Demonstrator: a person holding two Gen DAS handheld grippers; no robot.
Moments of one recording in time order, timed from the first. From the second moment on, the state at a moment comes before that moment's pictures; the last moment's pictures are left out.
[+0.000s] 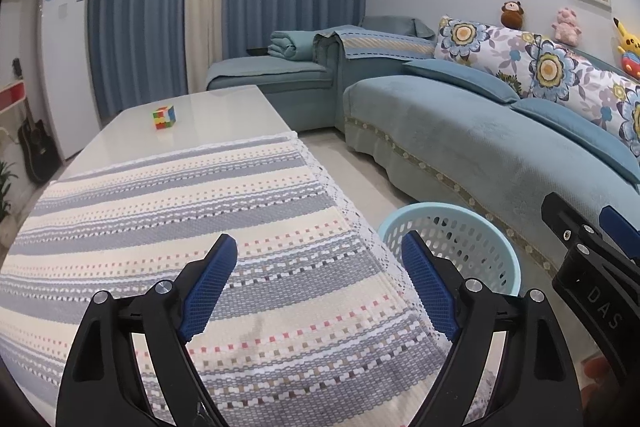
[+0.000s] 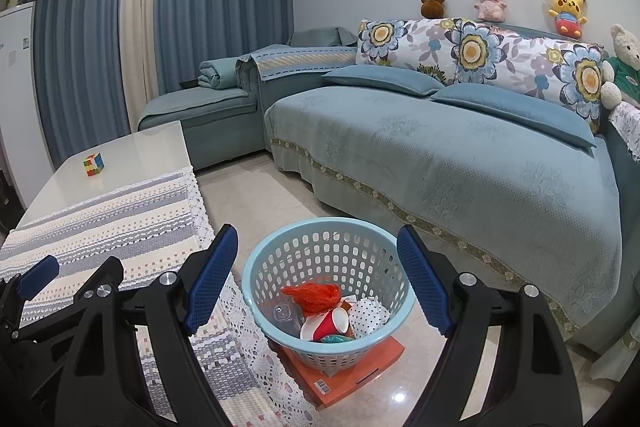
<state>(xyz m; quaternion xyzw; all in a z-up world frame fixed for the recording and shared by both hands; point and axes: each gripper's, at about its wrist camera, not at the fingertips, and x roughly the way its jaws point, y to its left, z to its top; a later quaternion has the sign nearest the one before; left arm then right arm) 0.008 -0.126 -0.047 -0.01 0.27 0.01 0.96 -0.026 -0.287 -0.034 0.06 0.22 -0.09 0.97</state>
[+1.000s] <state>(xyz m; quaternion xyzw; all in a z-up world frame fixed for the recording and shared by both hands) 0.007 -0.129 -0.047 0.00 0.27 0.01 0.96 -0.025 -0.286 -0.035 0.06 0.22 -0.09 0.97</state>
